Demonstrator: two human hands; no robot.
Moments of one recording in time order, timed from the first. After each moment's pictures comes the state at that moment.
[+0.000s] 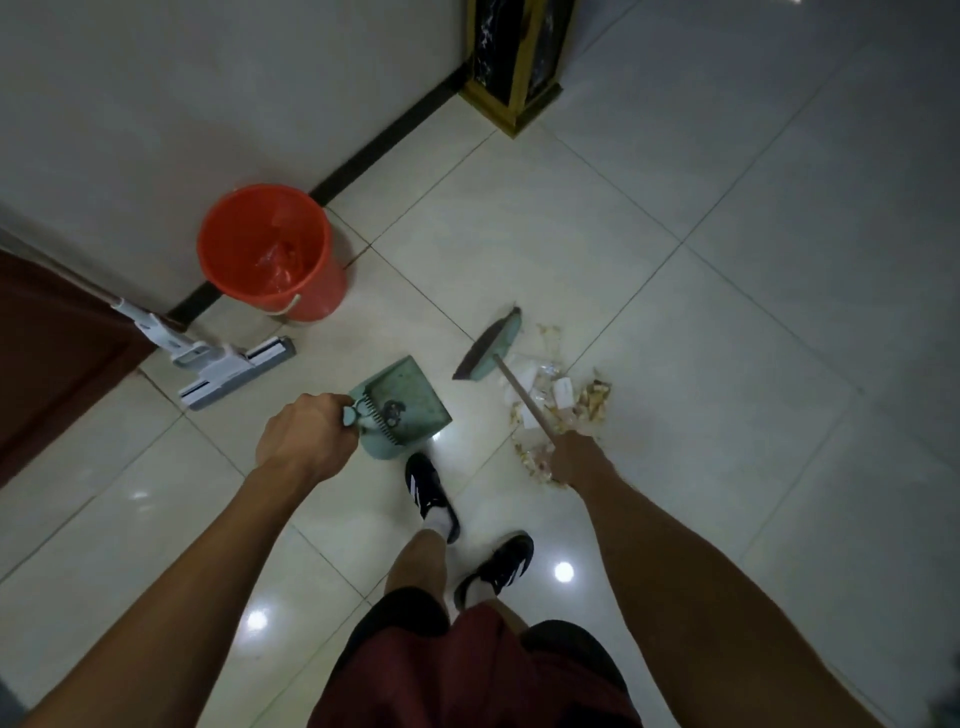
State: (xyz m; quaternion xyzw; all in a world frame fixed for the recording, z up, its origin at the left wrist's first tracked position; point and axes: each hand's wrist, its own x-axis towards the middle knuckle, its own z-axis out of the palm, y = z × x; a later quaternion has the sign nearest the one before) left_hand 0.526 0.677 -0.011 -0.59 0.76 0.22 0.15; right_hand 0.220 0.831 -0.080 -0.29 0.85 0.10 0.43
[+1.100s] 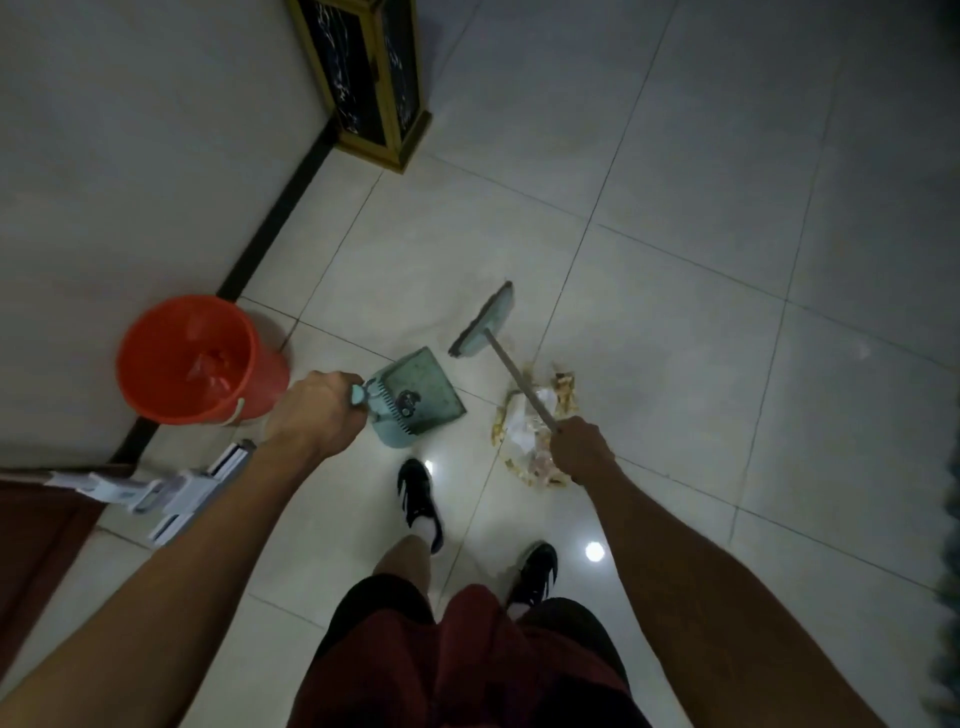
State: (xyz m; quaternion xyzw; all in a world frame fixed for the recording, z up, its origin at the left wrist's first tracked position) left_hand 0.410 0.565 0.029 -0.41 0.87 0.20 0.18; right_hand 0.186 0.817 -0.055 -0.15 0.90 -0.05 0.40
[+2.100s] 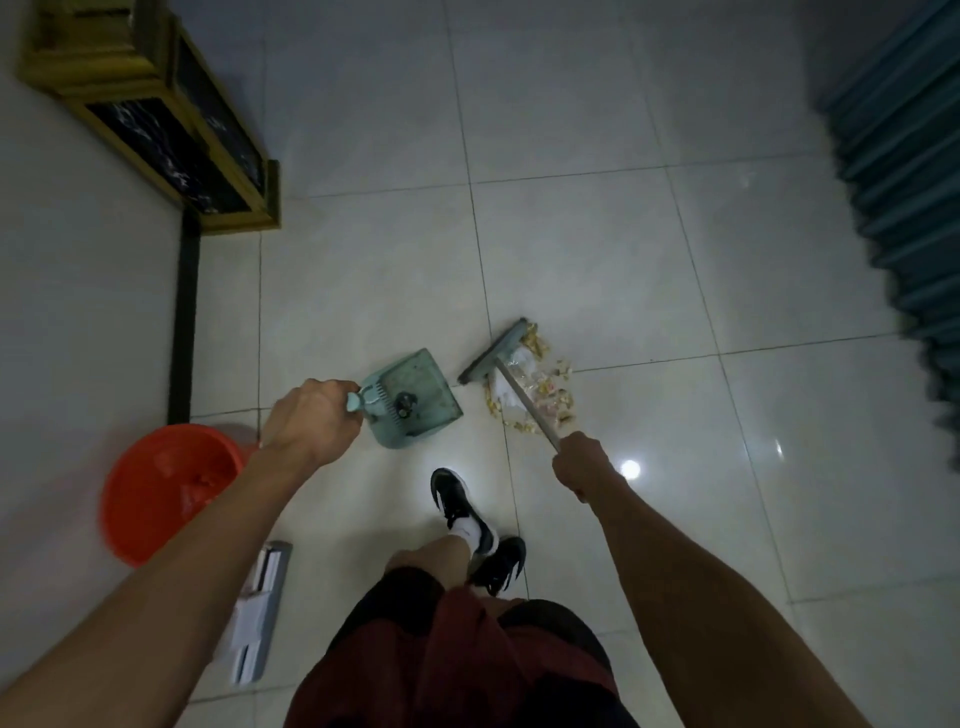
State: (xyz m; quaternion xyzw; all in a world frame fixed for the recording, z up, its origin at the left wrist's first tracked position) left_hand 0.399 0.522 0.033 -0.18 0.95 0.12 0.22; right_hand 0.336 0.858 -0.056 0.12 0.89 -0.17 0.42
